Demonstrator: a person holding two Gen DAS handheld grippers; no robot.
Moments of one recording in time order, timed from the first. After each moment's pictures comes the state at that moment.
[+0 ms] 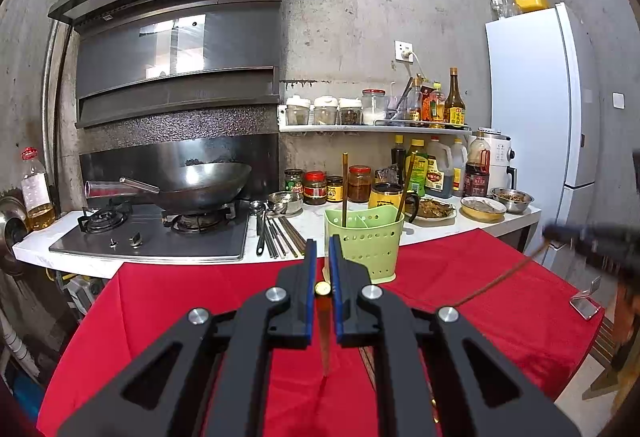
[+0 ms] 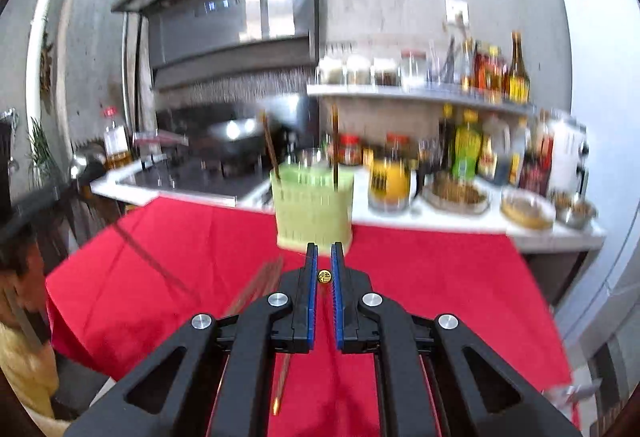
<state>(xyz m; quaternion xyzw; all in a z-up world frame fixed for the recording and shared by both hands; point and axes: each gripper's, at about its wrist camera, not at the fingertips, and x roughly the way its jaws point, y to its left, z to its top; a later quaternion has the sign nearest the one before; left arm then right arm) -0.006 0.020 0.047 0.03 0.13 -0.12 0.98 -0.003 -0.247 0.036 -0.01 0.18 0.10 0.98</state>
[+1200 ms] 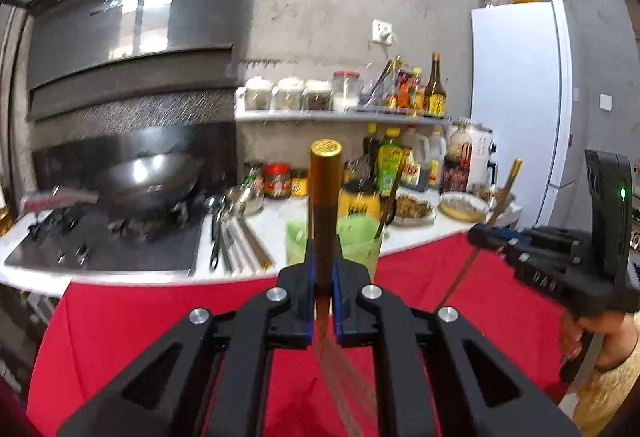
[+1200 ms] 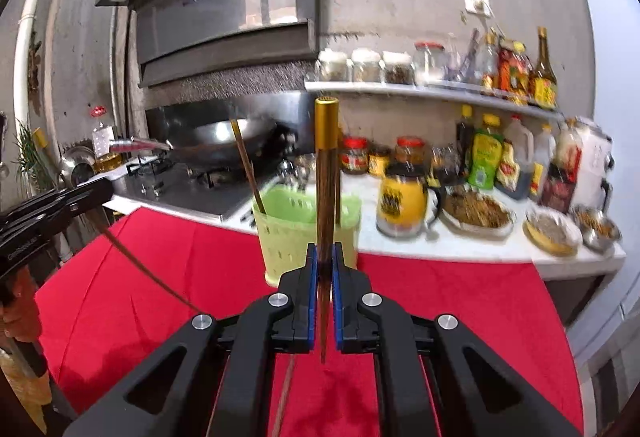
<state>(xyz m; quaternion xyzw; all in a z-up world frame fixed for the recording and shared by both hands) 0.095 -0.022 0.063 0.02 0.16 -0.19 0.97 0.117 -0.225 0.035 -0.01 0.19 0.11 0.98</state>
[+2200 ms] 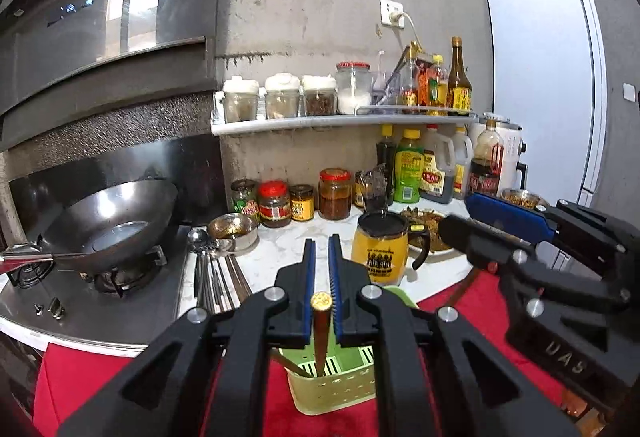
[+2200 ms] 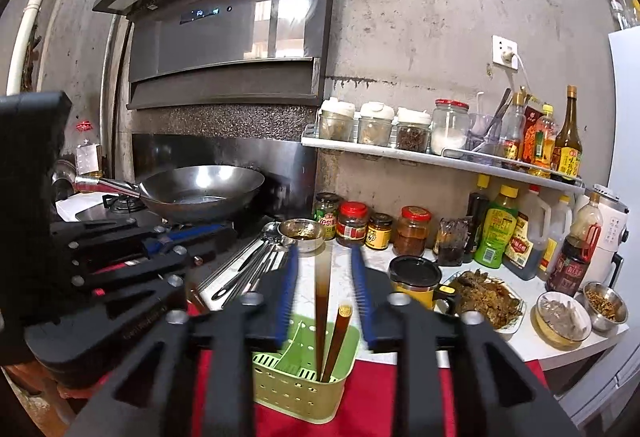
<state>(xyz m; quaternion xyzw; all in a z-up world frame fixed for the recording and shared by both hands) 0.239 -0.080 0.077 0.05 0.18 -0.18 0.97 0.218 -0.205 0.077 -0.05 0.14 0.09 0.99</state>
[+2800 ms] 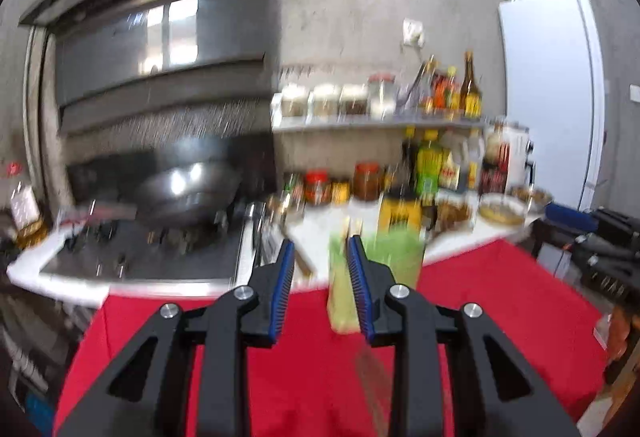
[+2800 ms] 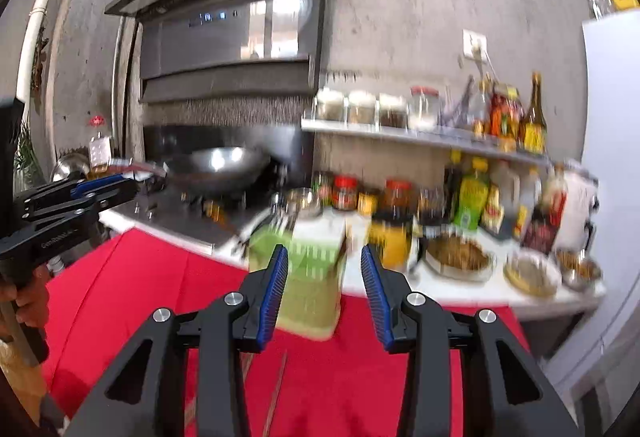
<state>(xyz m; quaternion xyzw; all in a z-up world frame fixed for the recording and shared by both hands) 0.090 -0.014 0.064 0.04 0.18 -0.11 0.98 0.076 -0.239 0.038 -0.02 0.19 0.09 0.98</state>
